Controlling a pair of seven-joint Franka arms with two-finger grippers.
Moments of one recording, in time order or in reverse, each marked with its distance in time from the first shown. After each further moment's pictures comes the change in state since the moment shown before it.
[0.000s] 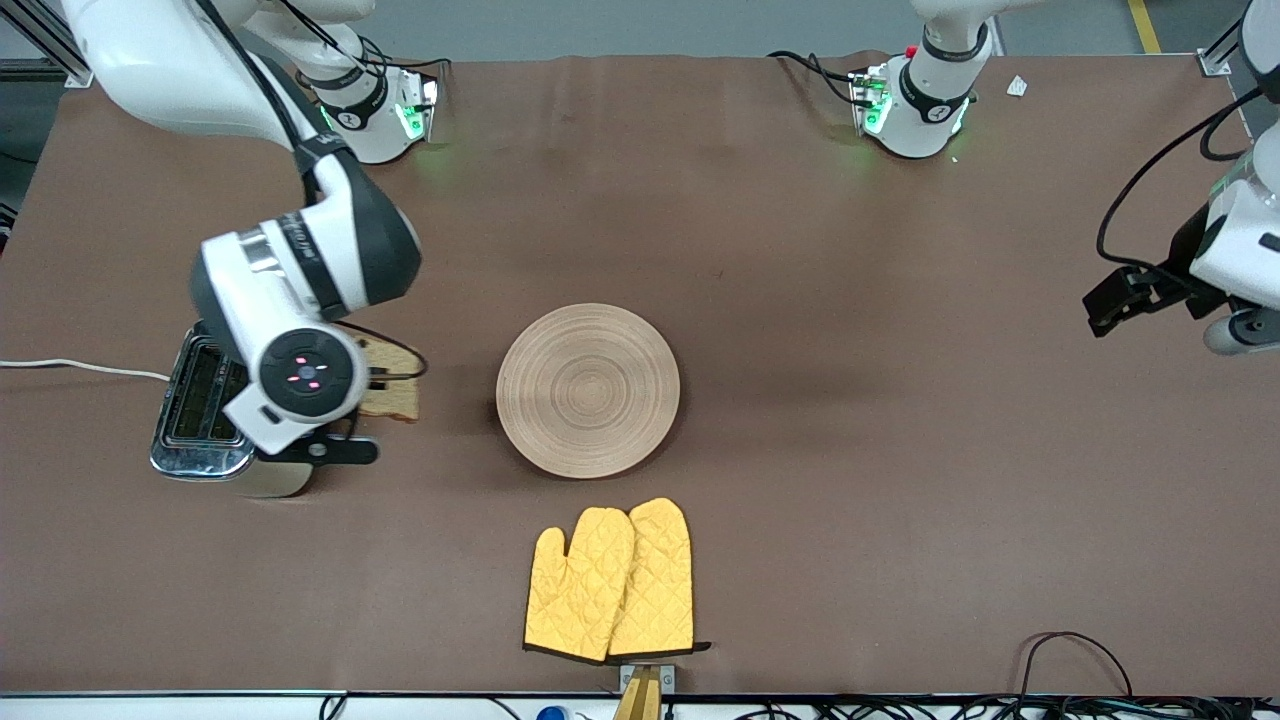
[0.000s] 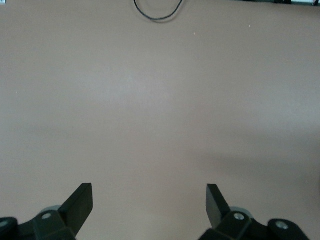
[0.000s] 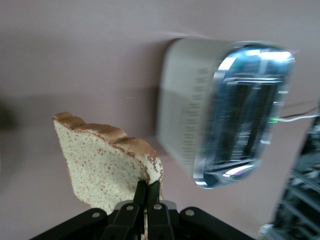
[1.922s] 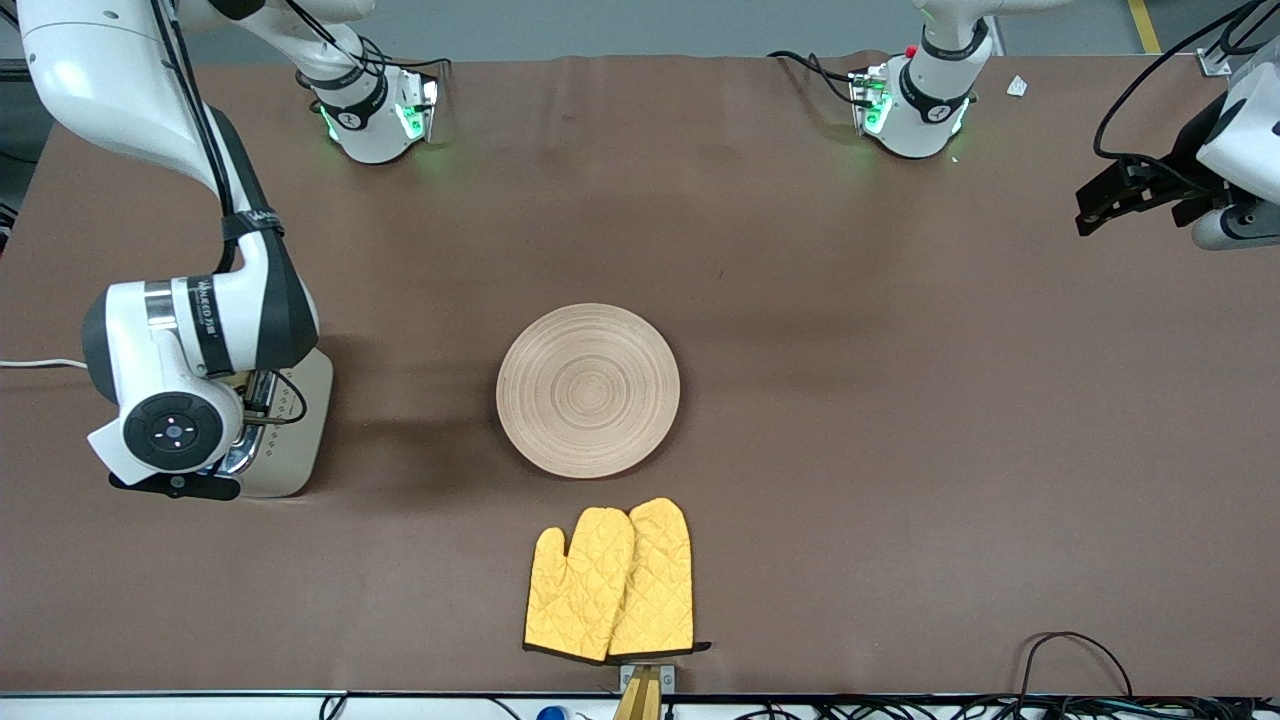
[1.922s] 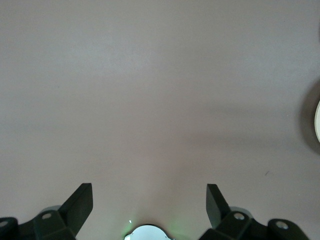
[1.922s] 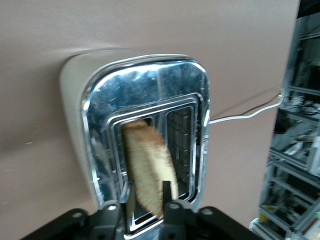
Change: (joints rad) left arm -0.109 -0.130 0.129 -0.061 -0.115 -0.179 0.099; right arm 0.006 -0.039 -0.307 -0.142 0.060 0.209 0.009
